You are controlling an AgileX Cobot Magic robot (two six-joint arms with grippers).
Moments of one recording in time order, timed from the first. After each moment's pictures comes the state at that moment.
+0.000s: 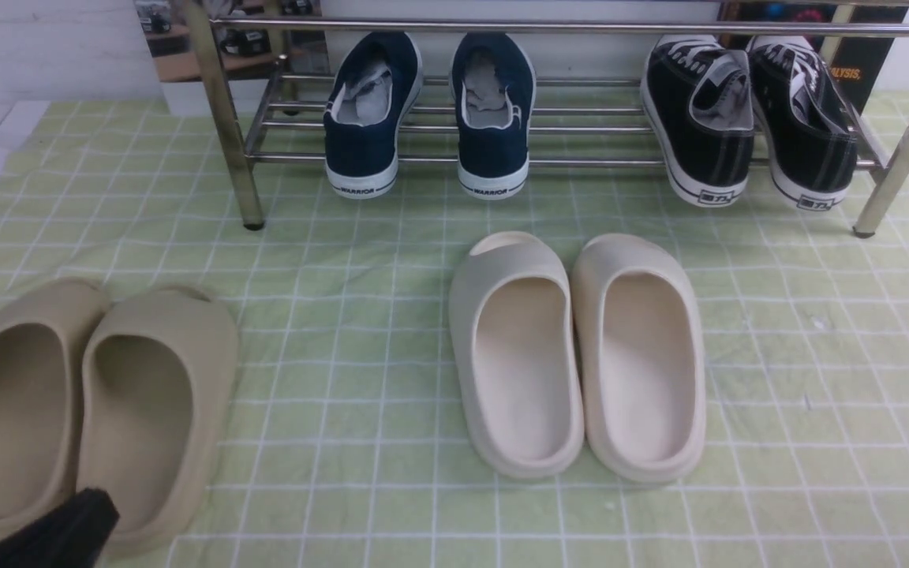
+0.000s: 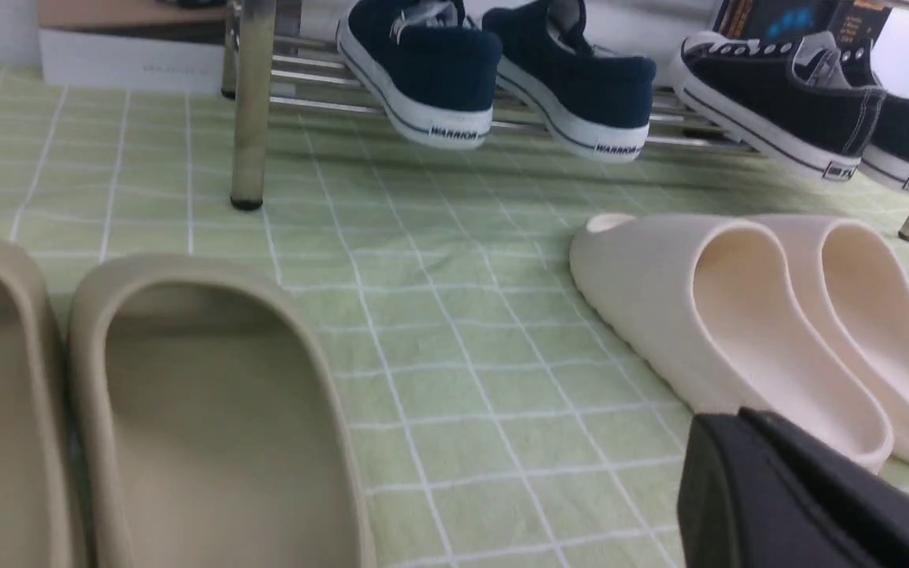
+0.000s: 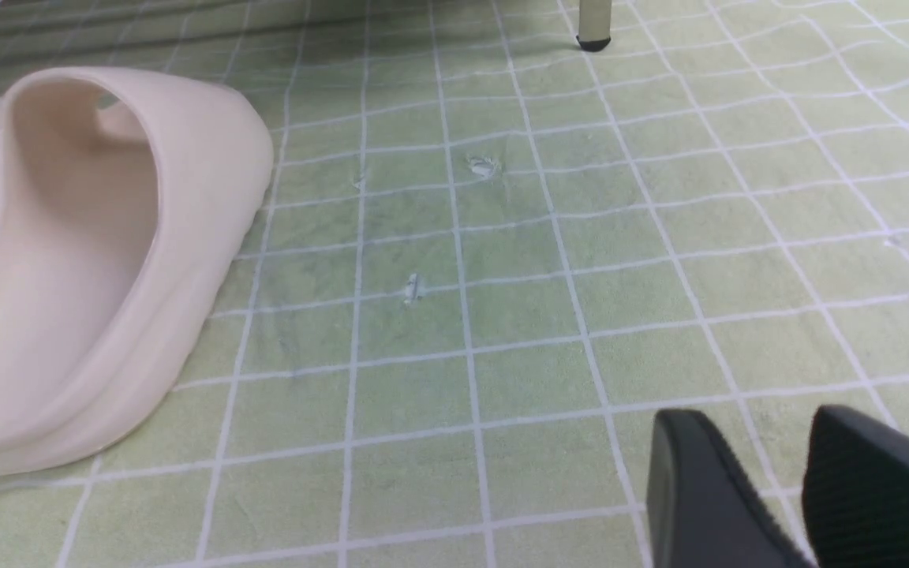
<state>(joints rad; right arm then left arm) -0.08 -0.01 0.02 0.05 0.39 0.10 -0.31 0.03 0.00 -0.26 0.16 0.02</state>
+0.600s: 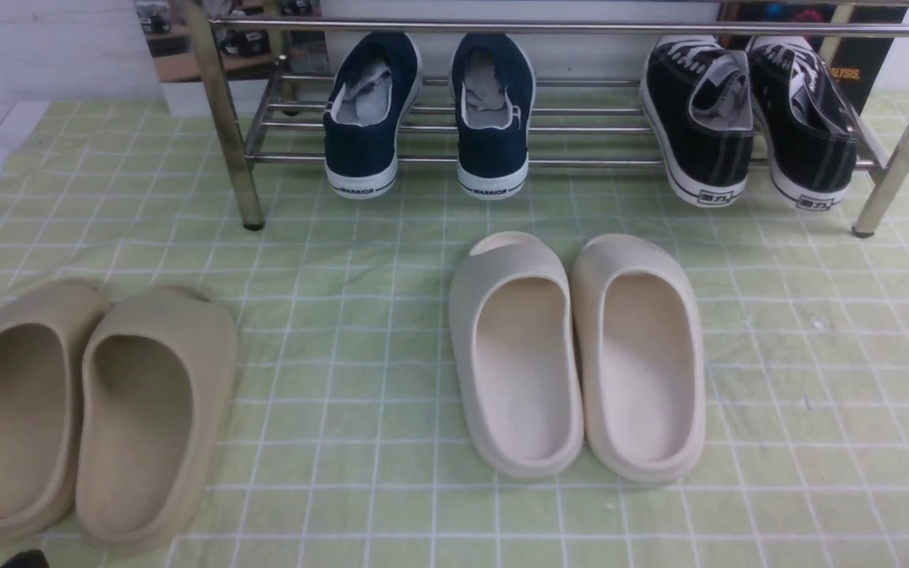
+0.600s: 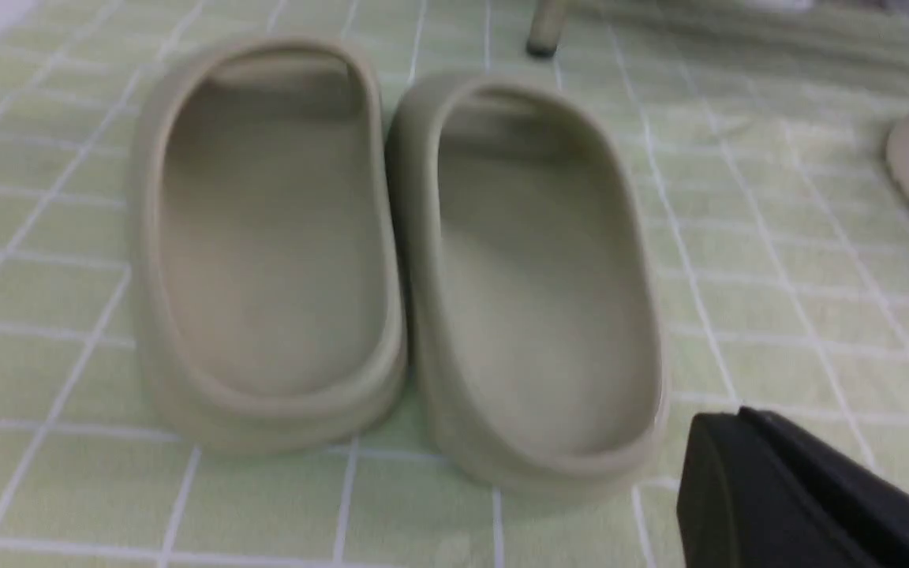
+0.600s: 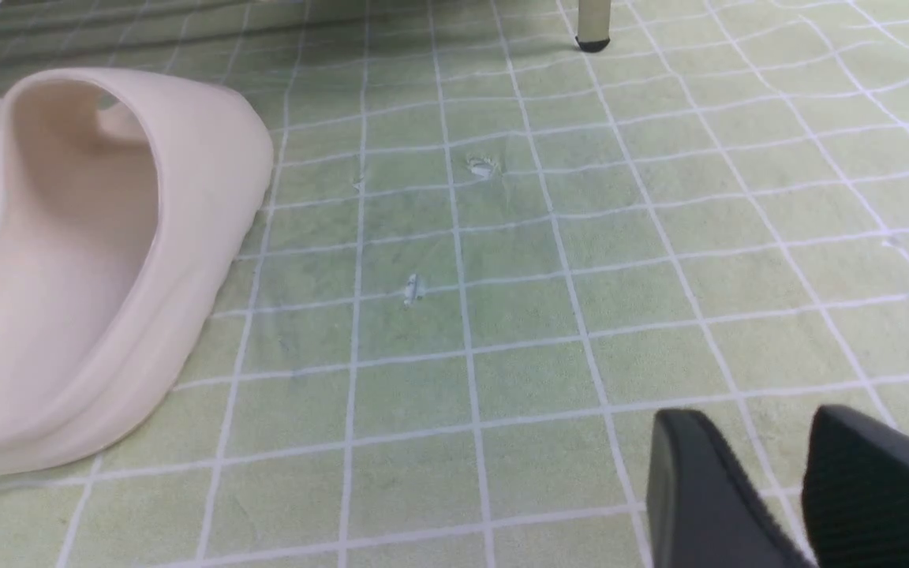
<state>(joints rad) -0.08 -0.01 0.02 0.05 0.39 0.10 -0.07 -0.01 0.03 0.00 0.38 -0.19</state>
